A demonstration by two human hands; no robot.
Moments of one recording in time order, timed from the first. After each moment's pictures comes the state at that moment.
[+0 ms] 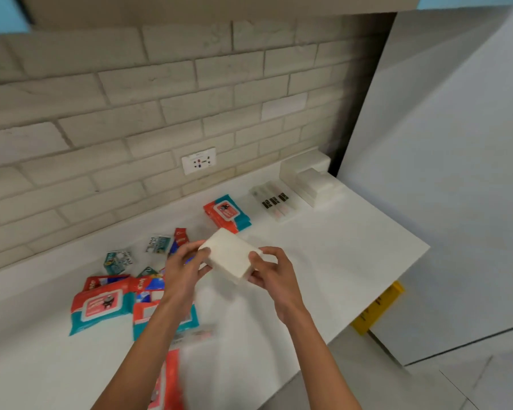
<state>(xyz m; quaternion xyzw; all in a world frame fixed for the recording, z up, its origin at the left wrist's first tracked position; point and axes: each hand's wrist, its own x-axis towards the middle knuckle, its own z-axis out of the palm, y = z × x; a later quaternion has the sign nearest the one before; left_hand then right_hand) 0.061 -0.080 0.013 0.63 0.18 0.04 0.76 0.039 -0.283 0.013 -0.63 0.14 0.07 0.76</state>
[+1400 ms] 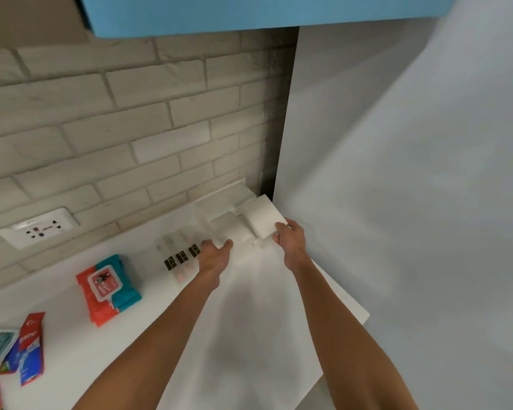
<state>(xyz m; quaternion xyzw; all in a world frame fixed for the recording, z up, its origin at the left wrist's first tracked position) 0.374 -0.448 -0.027 0.75 0.23 -0.11 0.61 0.403 -0.648 -0.033 -0.64 0.29 -0.02 0.71</state>
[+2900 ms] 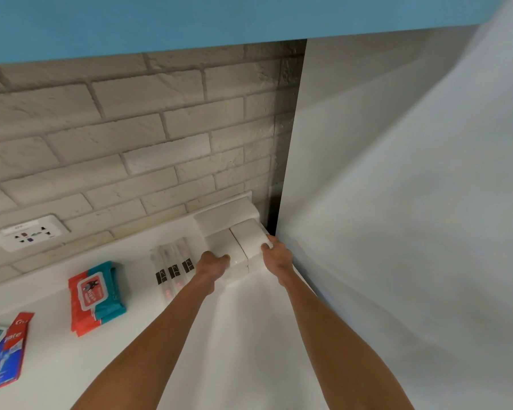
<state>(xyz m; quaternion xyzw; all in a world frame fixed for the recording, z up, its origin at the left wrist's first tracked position) 0.436 -0.472 -0.049 0.78 0.29 -0.15 0.53 0.461 -0.663 -0.060 -0.86 0.10 0.10 0.49</state>
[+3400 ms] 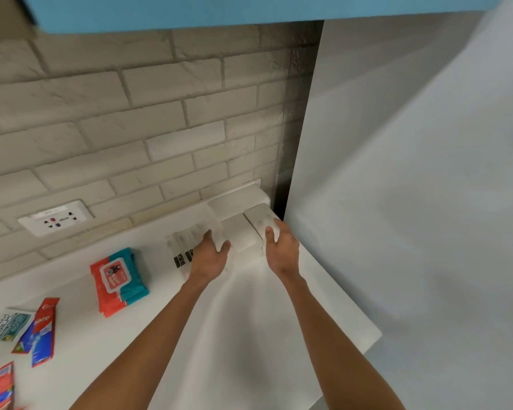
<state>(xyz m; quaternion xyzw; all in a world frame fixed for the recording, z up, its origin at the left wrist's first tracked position) 0.378 -0.417 -0.020 0.89 0.13 -0.07 0.42 0.389 -0.611 -0.034 -0.85 0.10 -0.07 0.50</state>
